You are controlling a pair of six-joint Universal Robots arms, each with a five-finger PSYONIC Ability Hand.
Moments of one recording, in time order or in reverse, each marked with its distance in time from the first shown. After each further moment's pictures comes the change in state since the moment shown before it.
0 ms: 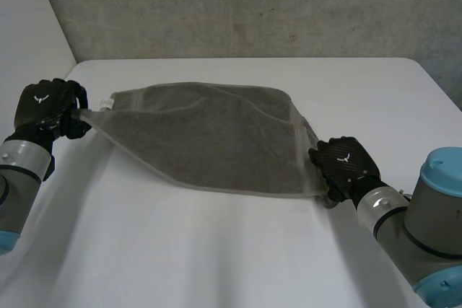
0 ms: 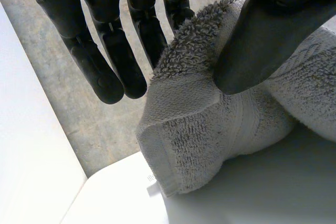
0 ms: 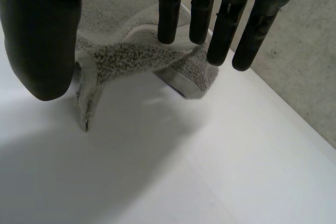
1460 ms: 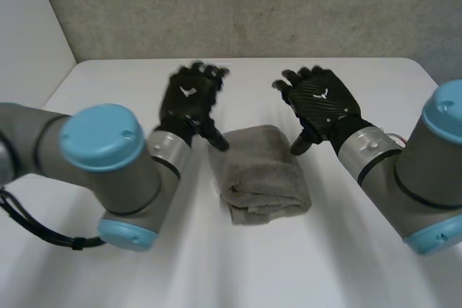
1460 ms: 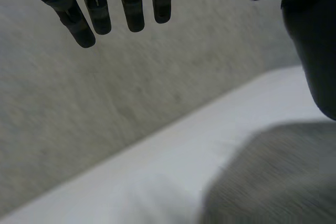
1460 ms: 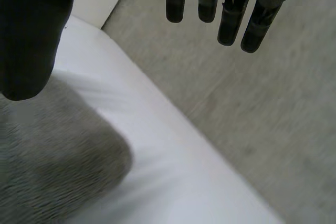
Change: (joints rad) left arm -0.654 -0.270 0.510 -0.312 -0.351 0.024; right arm 0.114 -0.061 -0.301 0.147 -0.045 0.119; left_hand -1.076 -1.101 -1.131 -1.104 -1.116; right_hand -0.222 -0.211 -0.209 -0.193 -0.198
